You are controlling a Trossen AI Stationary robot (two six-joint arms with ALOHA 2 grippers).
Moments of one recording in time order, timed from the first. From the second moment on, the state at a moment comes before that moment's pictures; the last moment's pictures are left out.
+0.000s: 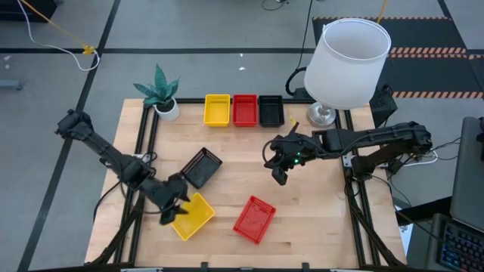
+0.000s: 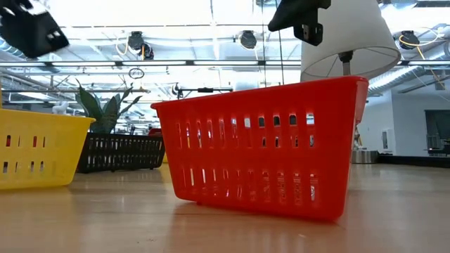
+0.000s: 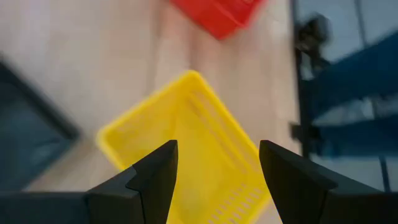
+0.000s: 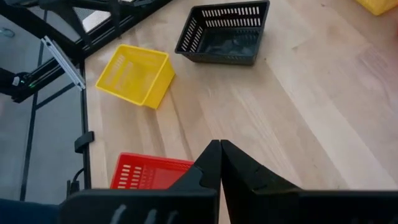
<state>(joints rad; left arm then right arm) -0.62 1.06 0.76 -0.56 -0.09 -0.73 0.08 1.32 1.15 -0.55 0.00 0.59</state>
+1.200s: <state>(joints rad) -0.90 1.44 0.87 -0.63 -0.07 -0.52 0.09 1.32 1.15 -0.55 0.00 0.56</state>
